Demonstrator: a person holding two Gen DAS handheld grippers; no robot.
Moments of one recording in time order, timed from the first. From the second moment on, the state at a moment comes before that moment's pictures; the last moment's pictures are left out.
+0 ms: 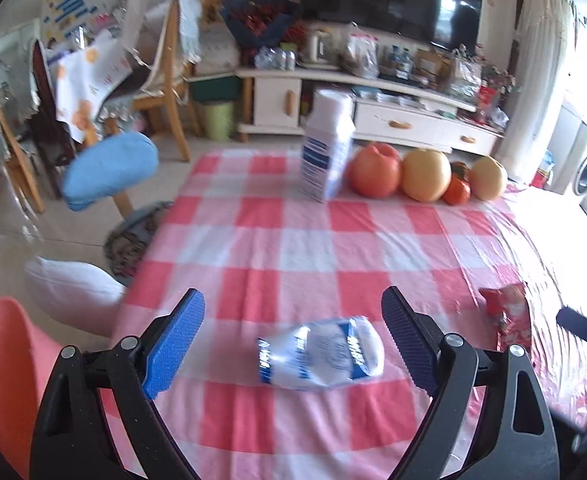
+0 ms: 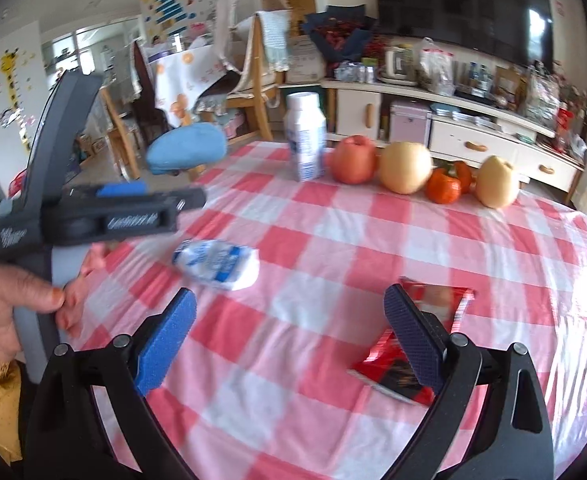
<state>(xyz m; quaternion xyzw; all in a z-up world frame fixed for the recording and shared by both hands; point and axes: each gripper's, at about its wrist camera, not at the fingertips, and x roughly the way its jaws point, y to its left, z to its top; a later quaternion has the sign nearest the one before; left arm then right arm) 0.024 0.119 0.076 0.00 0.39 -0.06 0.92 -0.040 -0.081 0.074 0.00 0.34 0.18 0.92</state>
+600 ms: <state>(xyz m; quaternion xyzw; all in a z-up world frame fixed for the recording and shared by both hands) 0.035 0.097 0.024 0.04 0.47 -0.07 0.88 0.007 -0.160 0.024 0.05 0.43 0.09 0.90</state>
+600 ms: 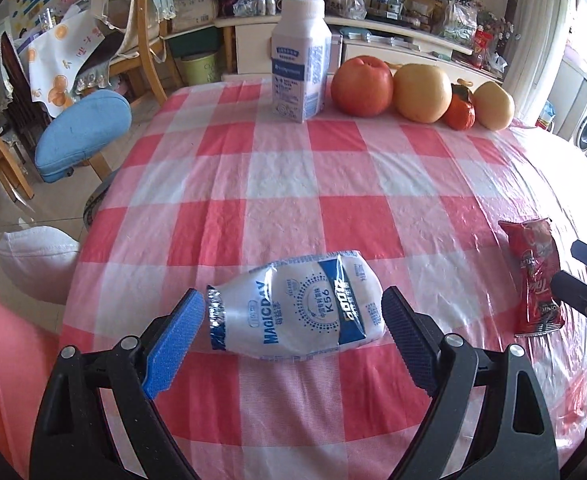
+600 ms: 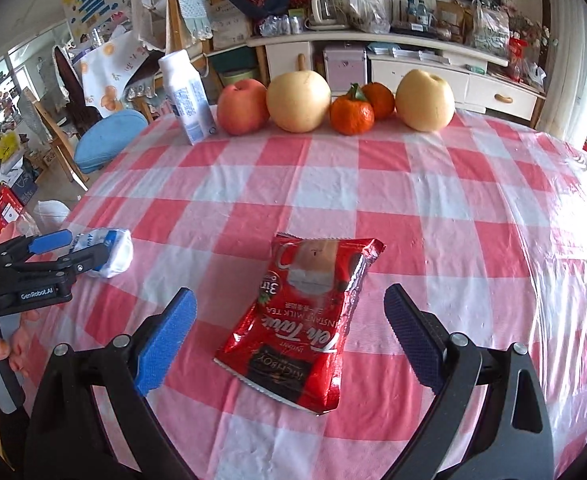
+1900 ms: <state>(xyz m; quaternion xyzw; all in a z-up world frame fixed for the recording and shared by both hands) 0.008 0.028 0.028 0.24 0.42 -0.31 0.82 0.031 -0.154 -0.004 0.01 0.47 0.07 0.88</state>
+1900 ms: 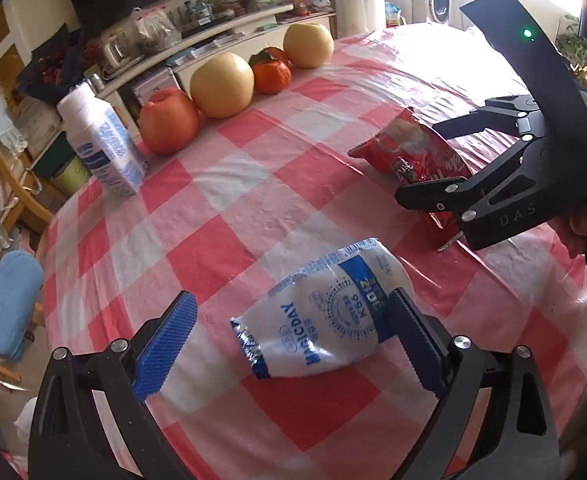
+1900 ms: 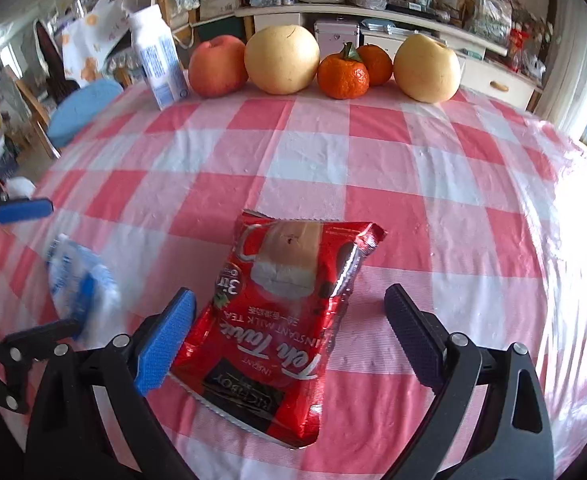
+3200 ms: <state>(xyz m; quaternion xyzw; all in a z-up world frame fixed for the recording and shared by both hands) 0.007 -0.006 0.003 0.19 0.44 -0.34 0.80 0.043 -0.183 -0.004 -0.02 0.48 0.07 0.88</state>
